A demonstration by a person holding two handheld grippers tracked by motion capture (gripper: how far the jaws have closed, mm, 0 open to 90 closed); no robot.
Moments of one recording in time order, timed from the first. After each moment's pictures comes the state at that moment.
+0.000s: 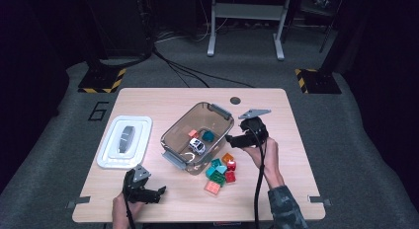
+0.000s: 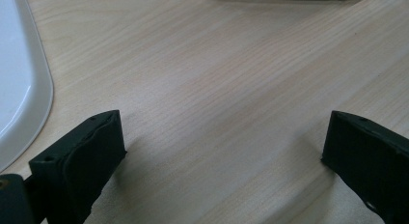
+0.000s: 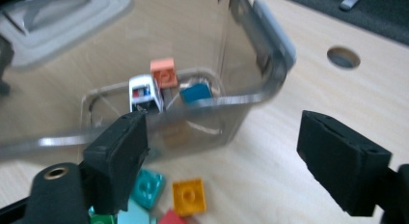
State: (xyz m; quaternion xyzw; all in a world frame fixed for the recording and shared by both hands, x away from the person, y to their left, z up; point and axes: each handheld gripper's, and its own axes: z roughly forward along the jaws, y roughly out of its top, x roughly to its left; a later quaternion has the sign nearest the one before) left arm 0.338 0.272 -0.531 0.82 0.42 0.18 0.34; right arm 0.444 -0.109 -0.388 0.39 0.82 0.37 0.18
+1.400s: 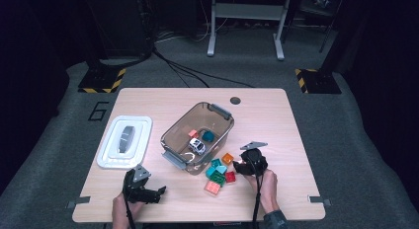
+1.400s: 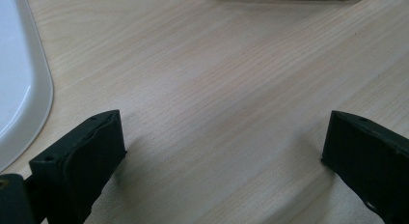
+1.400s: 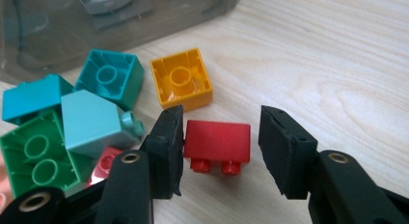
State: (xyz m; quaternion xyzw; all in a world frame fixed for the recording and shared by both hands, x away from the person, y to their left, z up) left arm 0.338 0.272 -0.531 0.82 0.42 0.18 0.34; right arm 0.407 -0.118 -0.489 0.48 0.81 0.31 0.16
